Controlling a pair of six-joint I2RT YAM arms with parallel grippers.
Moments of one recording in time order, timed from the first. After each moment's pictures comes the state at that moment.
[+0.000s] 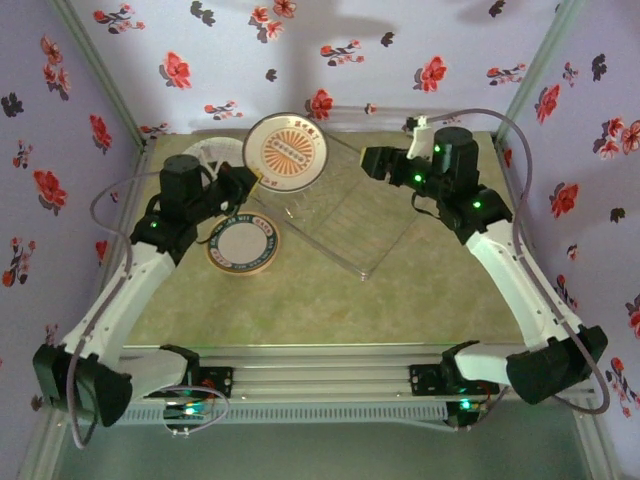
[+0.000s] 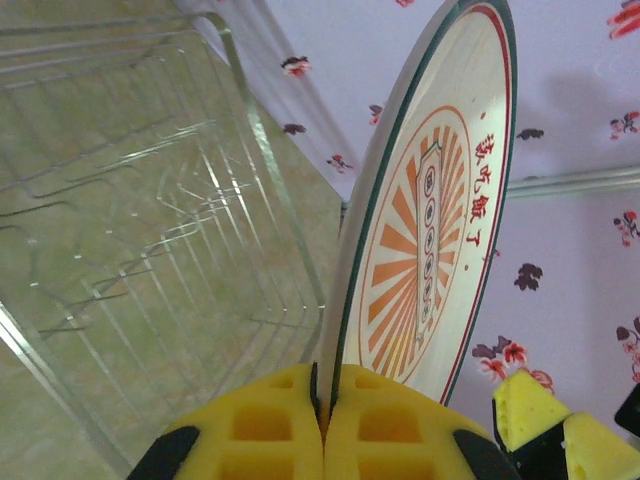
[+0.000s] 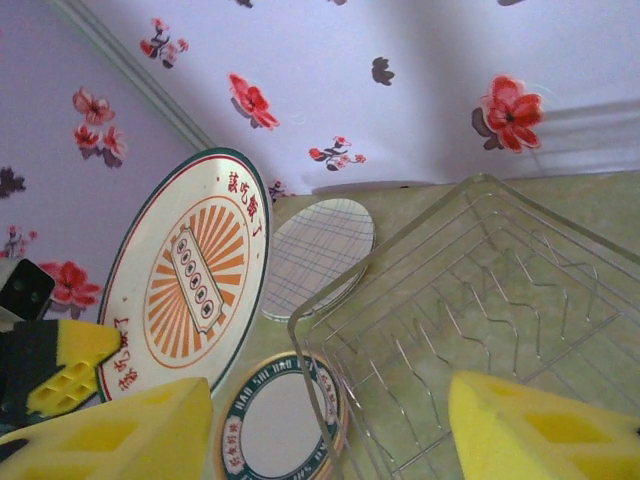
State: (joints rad) left arm -0.35 1.14 1.10 -0.29 0.33 -1.17; right arm 0.41 1.25 1.35 -0.38 -0.34 0.44
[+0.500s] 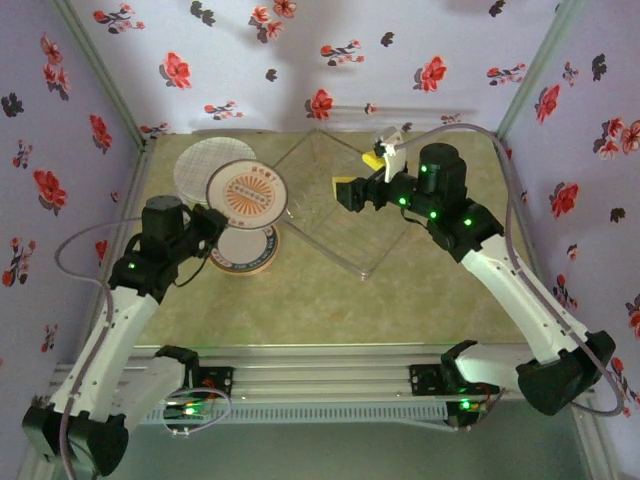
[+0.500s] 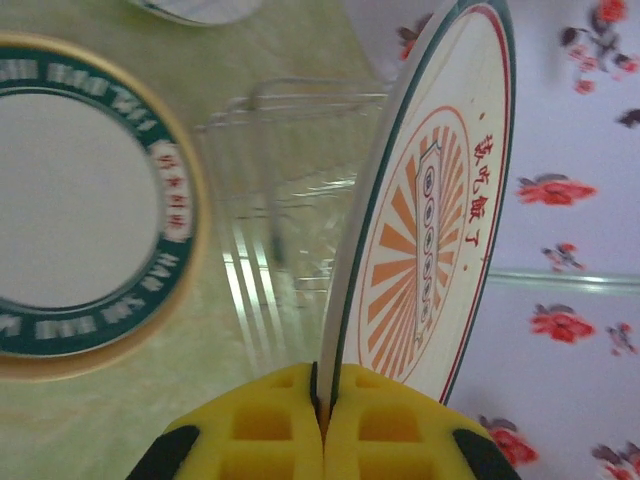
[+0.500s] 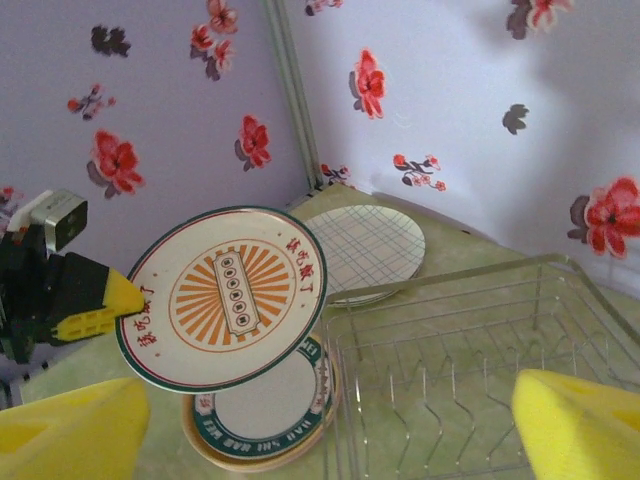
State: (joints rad) left arm -0.27 0.88 0.89 -0.58 0.14 -1.17; right arm 0.54 1.19 1.27 -0.31 -0.39 0.08
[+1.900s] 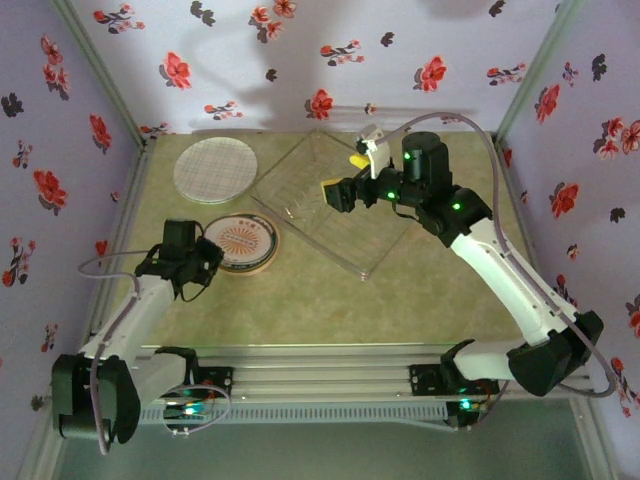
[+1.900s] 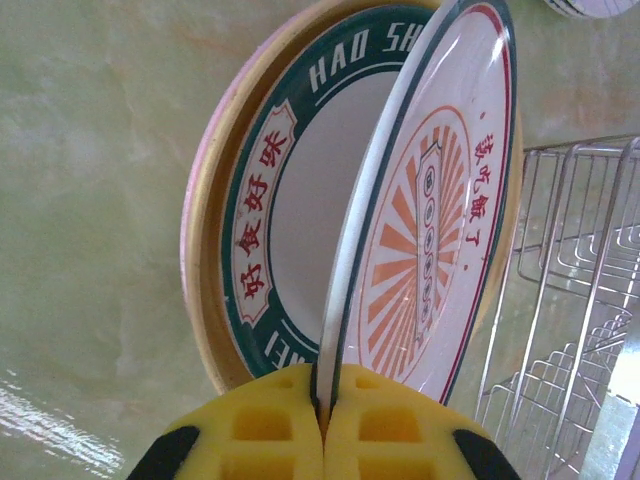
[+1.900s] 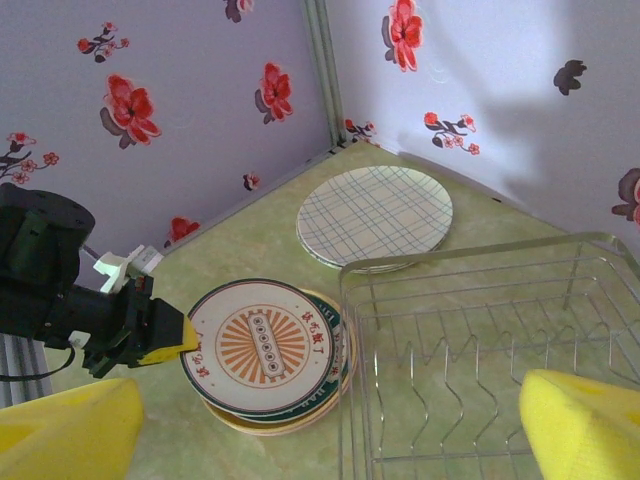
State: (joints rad) left arm -0.15 1.05 0.62 -0.48 0.14 -1.20; right arm 0.57 1.30 1.40 -0.44 -0.42 0.03
